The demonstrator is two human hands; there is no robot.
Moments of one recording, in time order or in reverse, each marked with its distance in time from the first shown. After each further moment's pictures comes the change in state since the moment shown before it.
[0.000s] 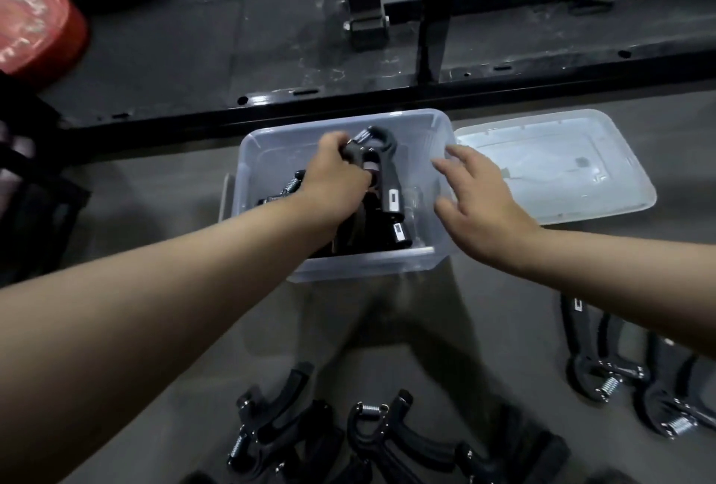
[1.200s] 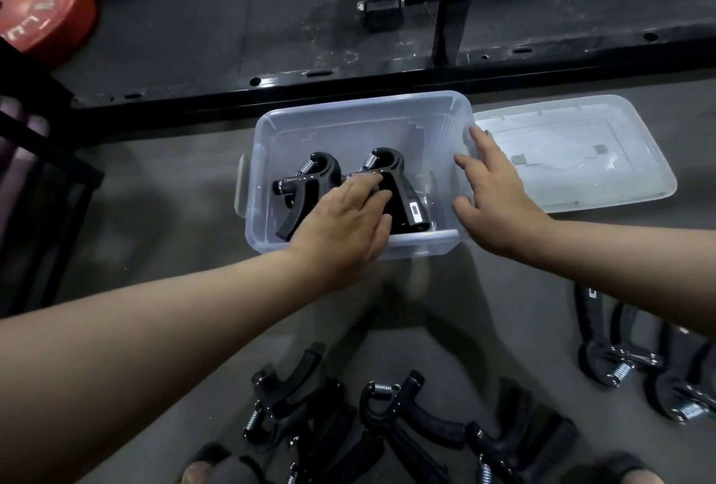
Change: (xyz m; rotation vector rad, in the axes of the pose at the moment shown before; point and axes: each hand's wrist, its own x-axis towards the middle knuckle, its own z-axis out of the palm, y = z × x) left_hand -0.026 -0.085 -0.015 1.106 -0.148 0.816; right_hand 0.001 0.011 0.020 -0.090 -0.034 0.016
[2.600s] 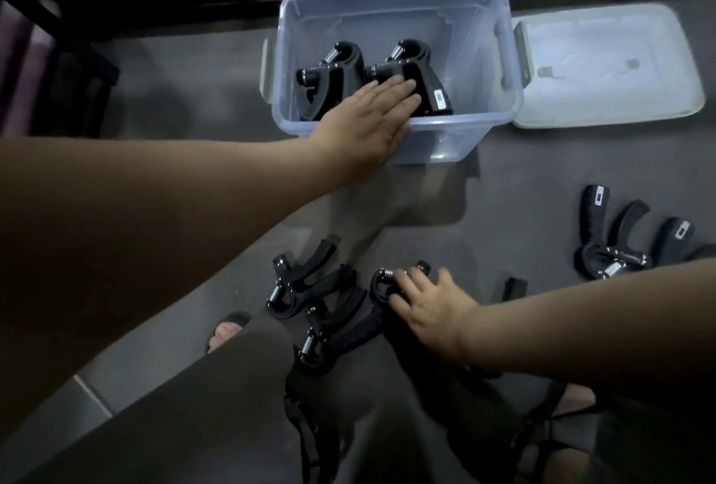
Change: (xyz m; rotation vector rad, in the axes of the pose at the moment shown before) left_hand -0.027 0.009 0.000 0.035 -0.017 0.030; right_hand -0.206 -0.063 0.129 -0.655 -0.700 -0.585
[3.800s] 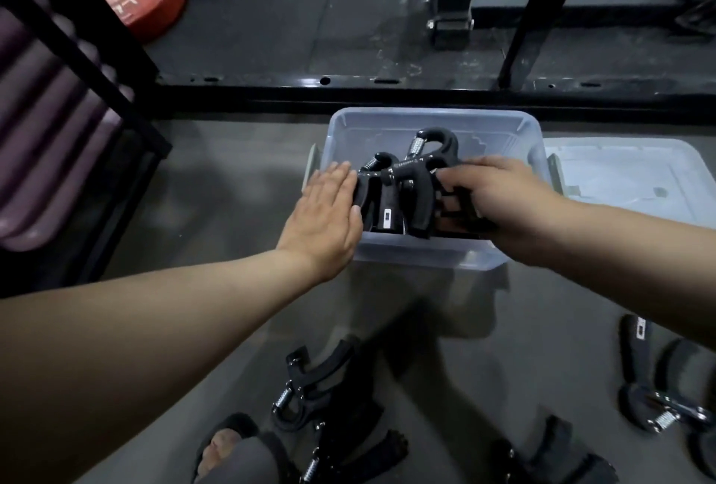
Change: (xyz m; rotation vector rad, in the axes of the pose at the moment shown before) left_hand -0.040 -0.065 0.003 -0.099 0.130 -0.461; right_hand 0.030 0.150 -0.215 2.011 0.620 0.370
